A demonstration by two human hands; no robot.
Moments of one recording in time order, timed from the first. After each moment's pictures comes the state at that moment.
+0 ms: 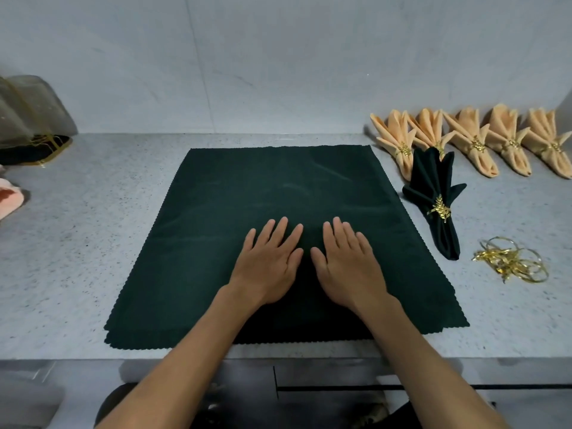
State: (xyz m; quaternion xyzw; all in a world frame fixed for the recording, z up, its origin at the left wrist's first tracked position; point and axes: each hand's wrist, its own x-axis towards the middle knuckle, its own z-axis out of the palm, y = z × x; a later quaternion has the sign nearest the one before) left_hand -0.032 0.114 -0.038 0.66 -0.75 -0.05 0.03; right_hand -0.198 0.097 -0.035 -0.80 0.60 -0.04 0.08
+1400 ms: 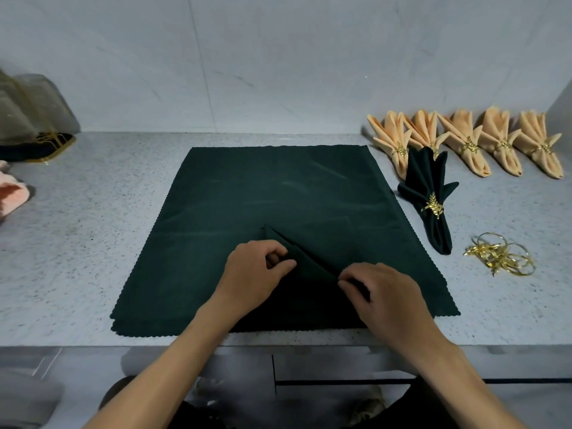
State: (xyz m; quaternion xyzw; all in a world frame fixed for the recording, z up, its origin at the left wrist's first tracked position) left_hand -0.025 0.158 -0.015 0.65 -0.66 -0.18 0.32; right_hand -0.256 0.166 -0.024 -0.82 0.51 -0.25 0.08
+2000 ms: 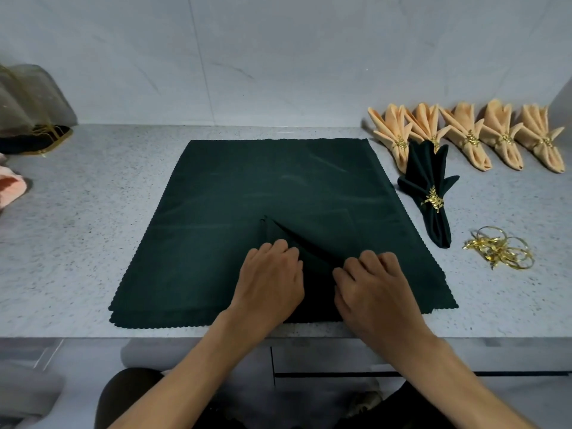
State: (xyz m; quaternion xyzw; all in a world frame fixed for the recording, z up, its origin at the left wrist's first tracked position) left_hand -0.058 0.174 -0.027 0.65 -0.73 0.03 0.19; right_hand -0.246 0.174 -0.029 -0.86 0.44 -0.15 -0.21
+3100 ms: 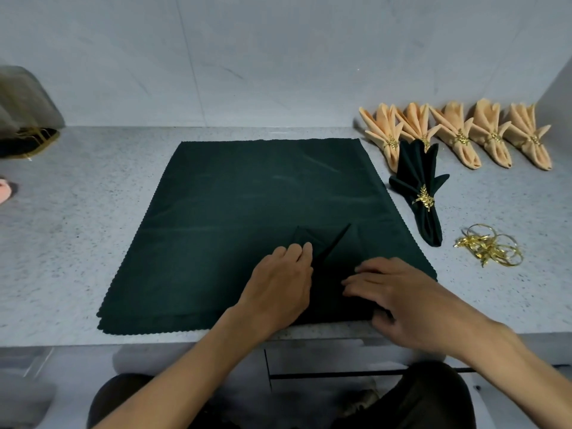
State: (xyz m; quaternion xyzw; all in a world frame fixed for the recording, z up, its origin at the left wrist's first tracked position) left_hand -0.072 0.164 -0.037 0.57 -0.81 0.04 0.12; right_hand -0.304 0.163 0.008 -0.94 0.33 -0.04 0.03
